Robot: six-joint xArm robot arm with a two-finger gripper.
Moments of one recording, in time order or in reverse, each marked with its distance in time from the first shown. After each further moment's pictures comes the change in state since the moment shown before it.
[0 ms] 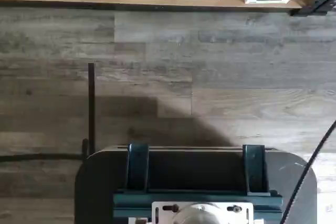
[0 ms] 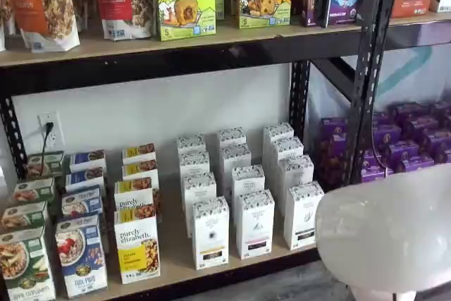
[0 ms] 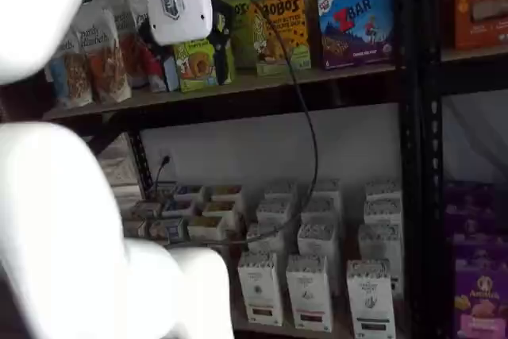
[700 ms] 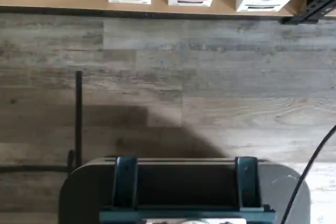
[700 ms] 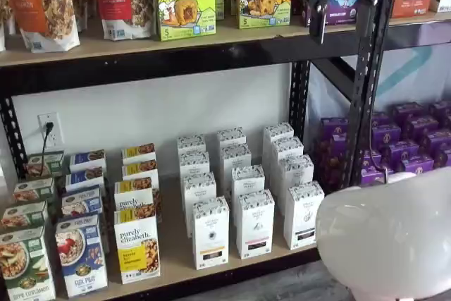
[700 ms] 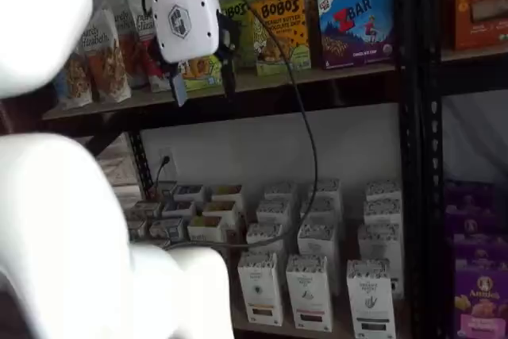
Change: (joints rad) arm 0.043 -0.030 0.107 -0.049 -0.097 0.025
